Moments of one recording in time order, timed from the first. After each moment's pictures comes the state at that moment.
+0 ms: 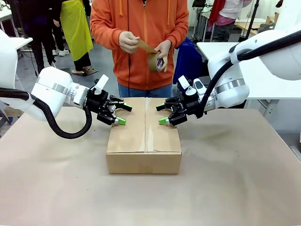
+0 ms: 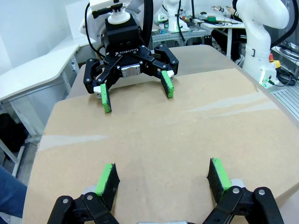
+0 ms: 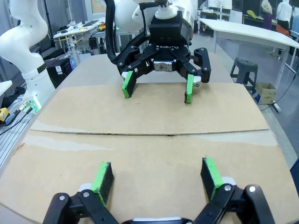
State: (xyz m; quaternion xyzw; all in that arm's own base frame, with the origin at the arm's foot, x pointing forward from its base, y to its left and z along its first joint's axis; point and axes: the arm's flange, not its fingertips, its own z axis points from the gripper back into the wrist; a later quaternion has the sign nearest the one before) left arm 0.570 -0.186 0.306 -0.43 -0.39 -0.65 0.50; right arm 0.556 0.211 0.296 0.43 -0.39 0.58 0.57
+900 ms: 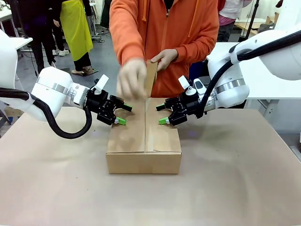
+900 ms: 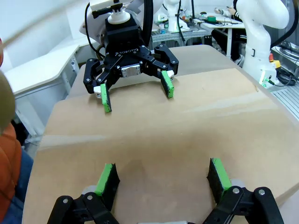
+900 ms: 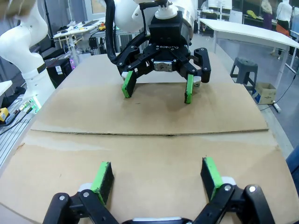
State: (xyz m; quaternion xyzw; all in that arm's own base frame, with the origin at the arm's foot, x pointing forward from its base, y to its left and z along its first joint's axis) left arm 0.570 -0.186 0.306 -0.43 -0.39 -0.65 0.50; right arm 0.556 0.211 0.296 0.43 -0.39 0.58 0.57
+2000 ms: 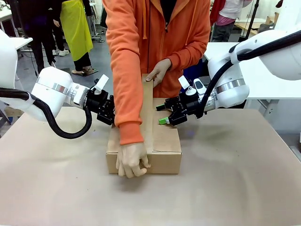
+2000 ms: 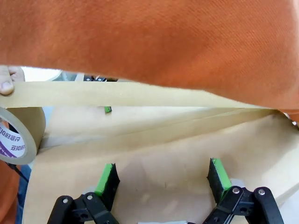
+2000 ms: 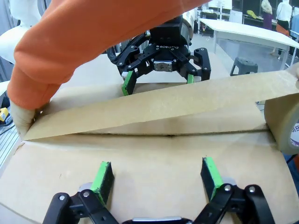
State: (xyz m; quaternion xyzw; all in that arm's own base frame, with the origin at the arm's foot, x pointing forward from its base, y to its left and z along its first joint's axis) left arm 0.570 -0.186 0.306 -0.43 -0.39 -0.65 0.50; right arm 0.556 0.211 0.296 0.43 -0.39 0.58 0.57
